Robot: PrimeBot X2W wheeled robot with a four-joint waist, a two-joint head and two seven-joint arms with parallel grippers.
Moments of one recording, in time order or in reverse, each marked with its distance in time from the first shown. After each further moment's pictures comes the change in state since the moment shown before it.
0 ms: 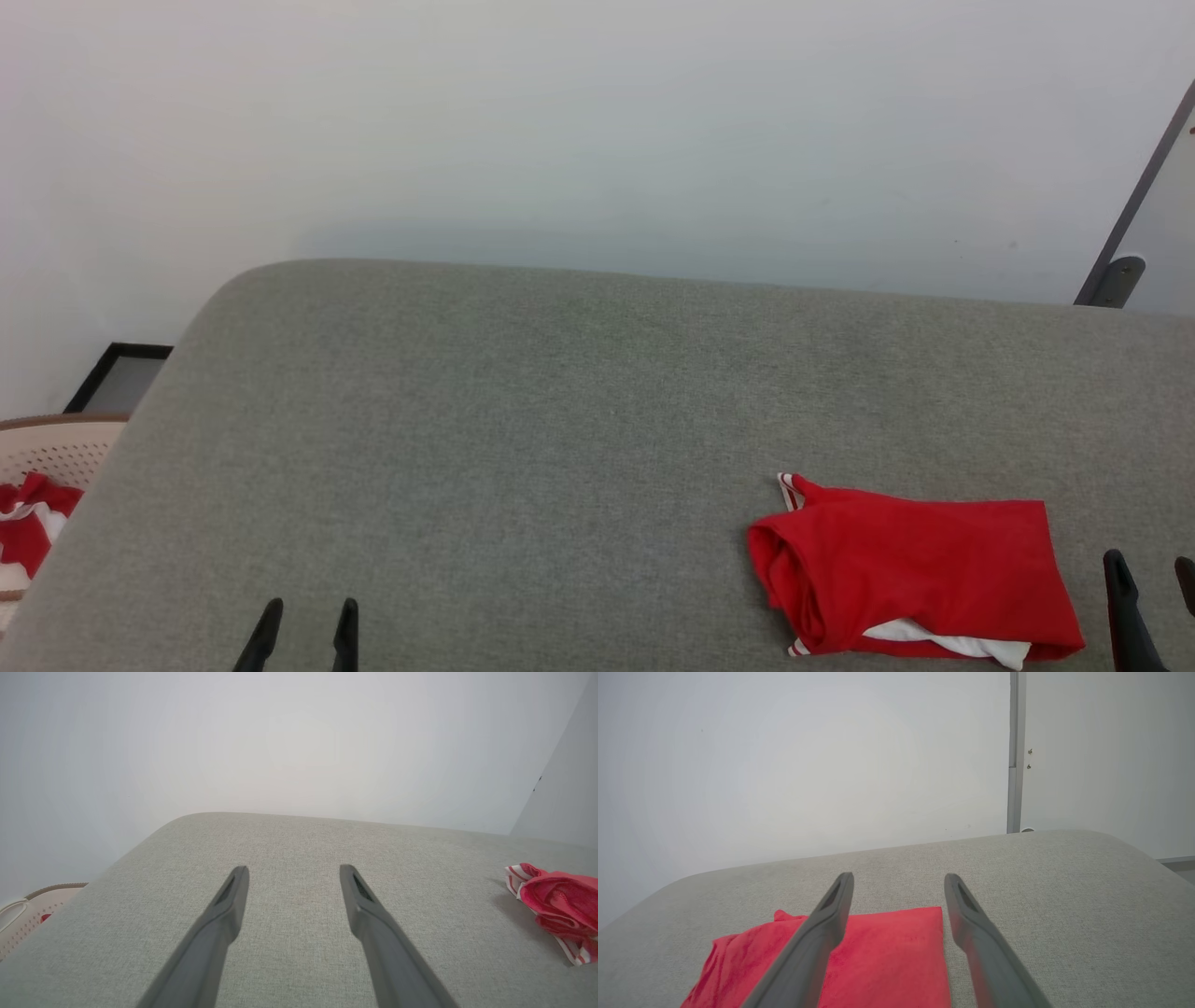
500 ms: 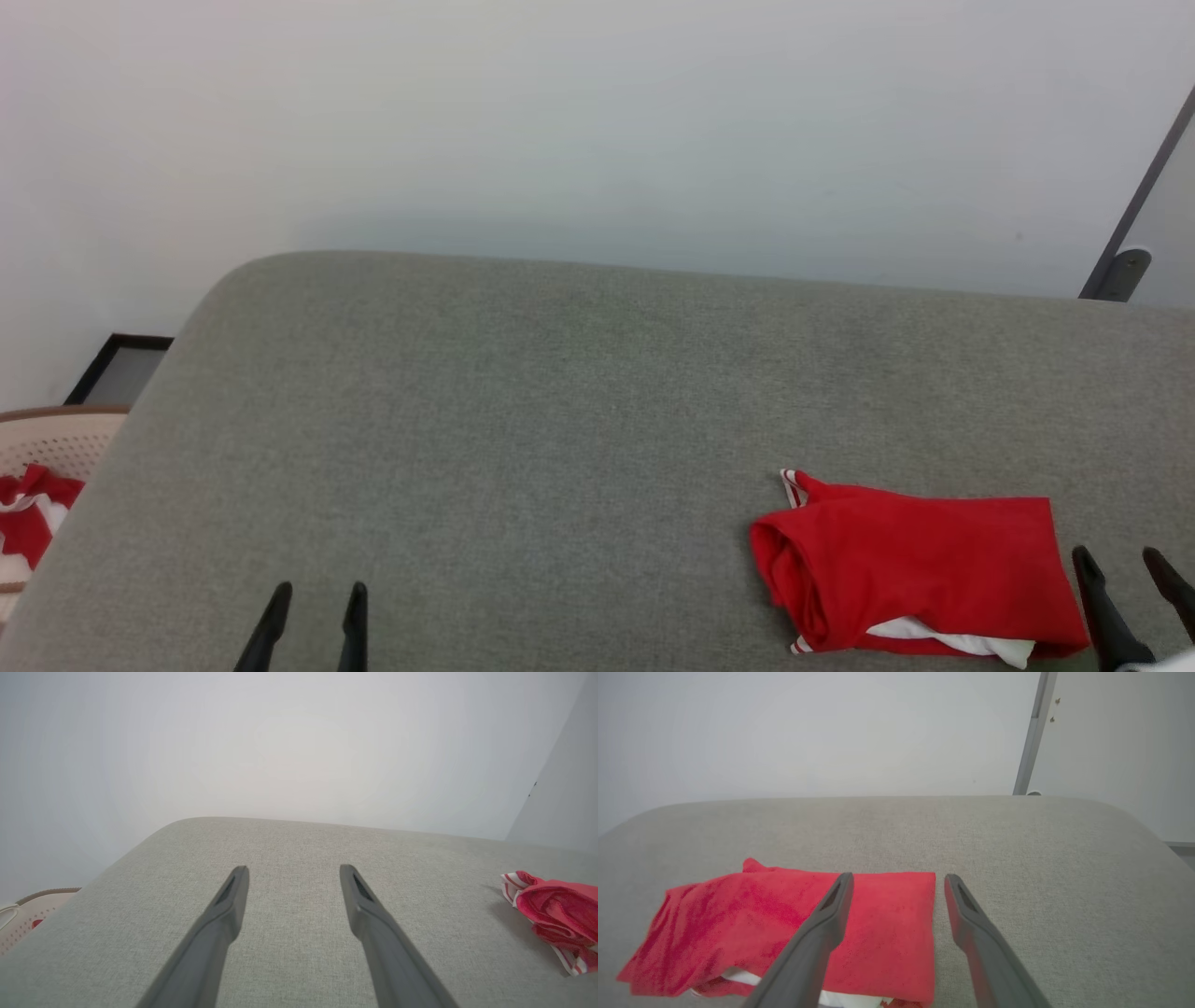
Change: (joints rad) left arm -0.021 -0.010 -0.004 -0.004 0.004 0.000 0.000; right arm -0.075 -0.033 0.019 0.078 -0.062 0.000 0.146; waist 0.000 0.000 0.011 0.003
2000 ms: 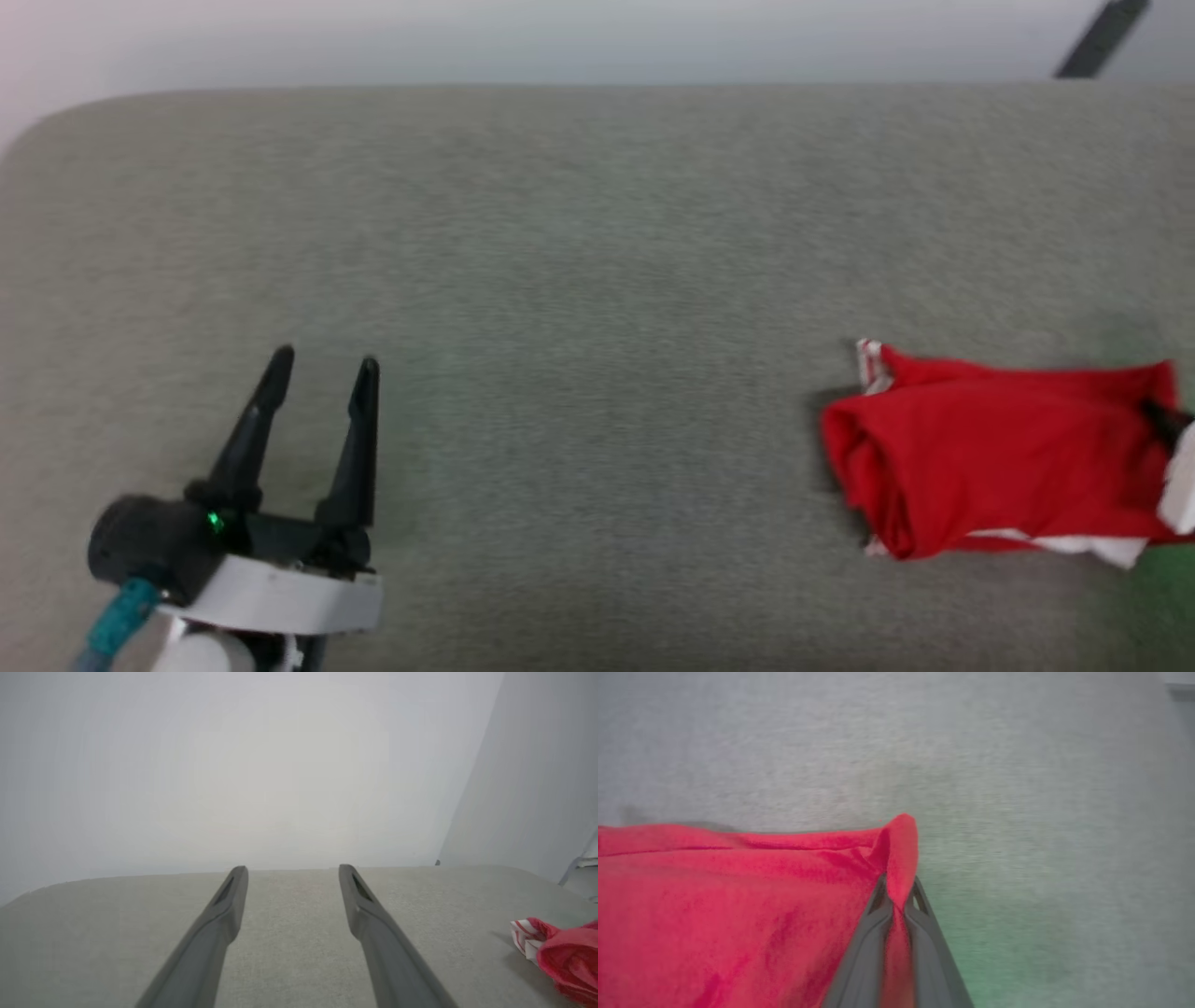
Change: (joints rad) left arm -0.318 0.084 -0.093 -0.093 -0.099 -0.001 0.000; right arm -0.507 -0.138 0.052 0.267 0.039 0.000 0.604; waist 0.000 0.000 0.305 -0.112
